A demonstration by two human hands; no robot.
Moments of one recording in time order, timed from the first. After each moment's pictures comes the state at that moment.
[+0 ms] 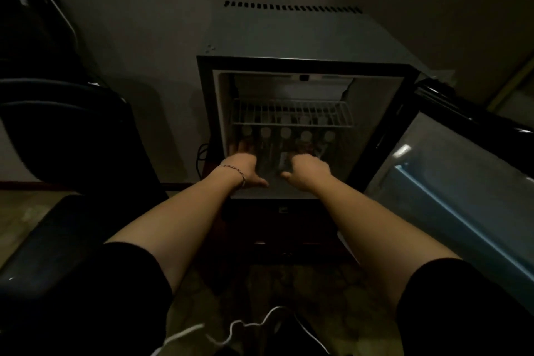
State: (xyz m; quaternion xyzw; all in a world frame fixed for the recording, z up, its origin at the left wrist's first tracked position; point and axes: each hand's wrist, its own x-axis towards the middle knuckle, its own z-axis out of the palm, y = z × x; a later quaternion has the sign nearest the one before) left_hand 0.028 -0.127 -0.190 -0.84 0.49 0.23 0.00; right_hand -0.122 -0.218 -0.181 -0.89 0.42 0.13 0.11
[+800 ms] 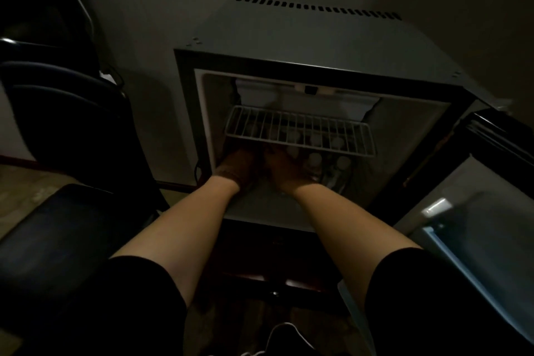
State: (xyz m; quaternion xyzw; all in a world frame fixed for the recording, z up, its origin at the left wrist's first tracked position) left_hand 0.054 -0.187 -0.233 -0.84 0.45 0.10 -0.28; right_hand -0.042 -0.291 -0.234 -0.95 0.23 -0.01 0.20
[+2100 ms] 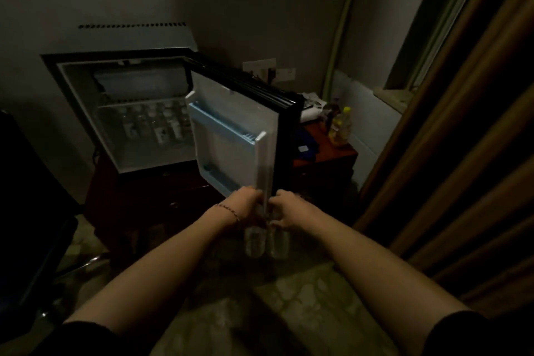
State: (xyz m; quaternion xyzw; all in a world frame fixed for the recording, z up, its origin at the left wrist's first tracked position) left_hand -0.488 -0.005 -0.154 -0.68 0.69 0.22 -0.03; right_hand -0.641 -0.053 -0.162 -0.89 0.41 0.08 0.18
